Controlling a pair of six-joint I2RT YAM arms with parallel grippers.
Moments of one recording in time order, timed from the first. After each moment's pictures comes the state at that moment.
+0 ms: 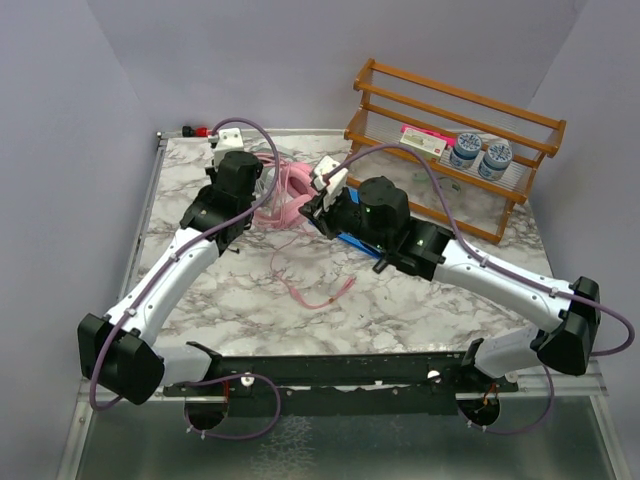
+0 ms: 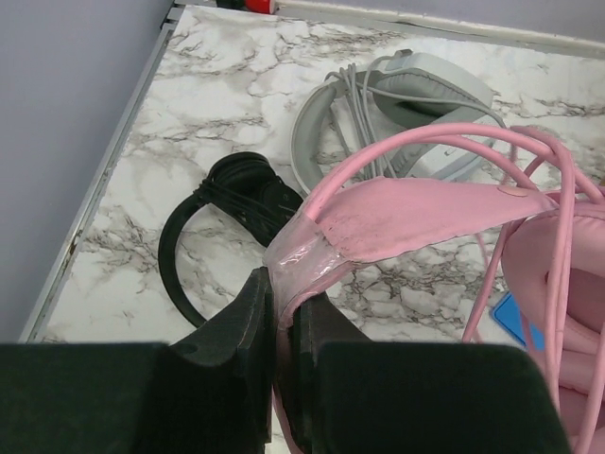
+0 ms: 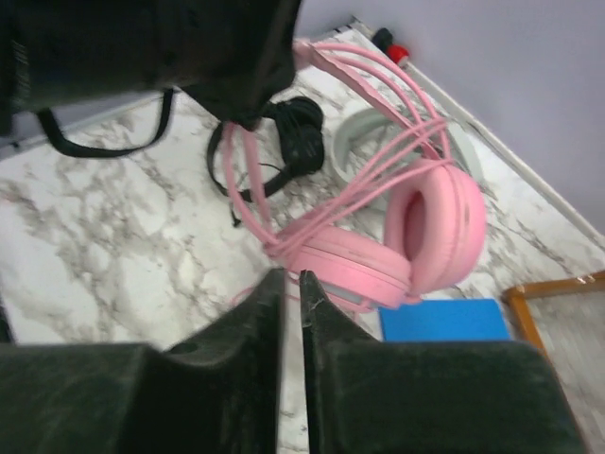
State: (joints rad) left arm -0.43 1.26 1.17 -0.38 -0.66 -0.26; right arm 1.00 1.40 1.30 -0.07 0.04 -0.13
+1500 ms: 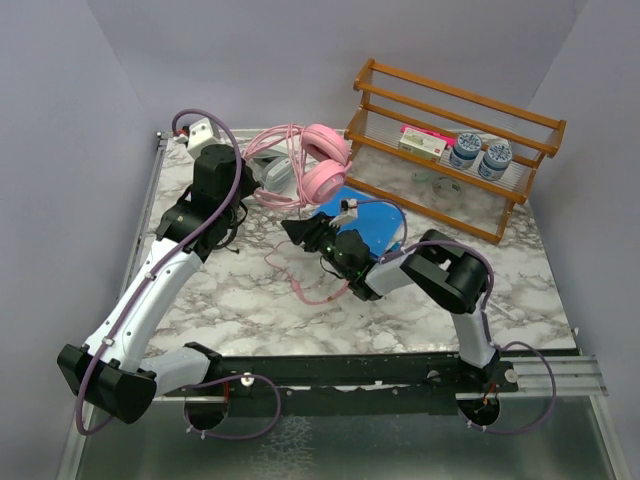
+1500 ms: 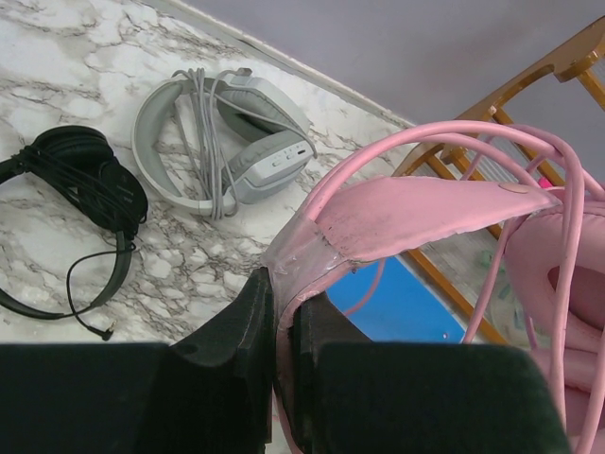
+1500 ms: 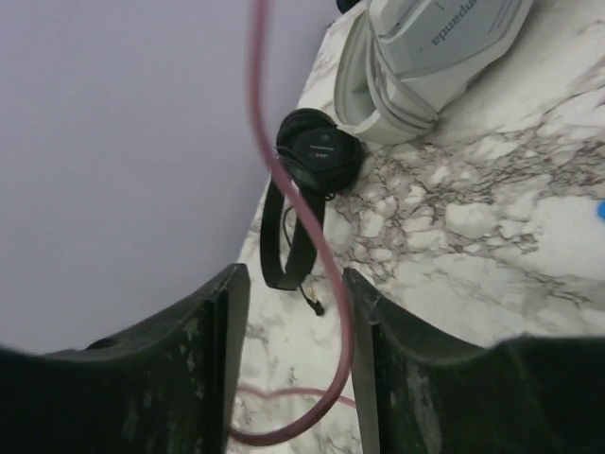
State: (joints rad) left arm -0.43 1.16 1.27 -0.47 -0.43 -0.64; right arm 0.91 2.02 0.88 1.18 0.26 0.90
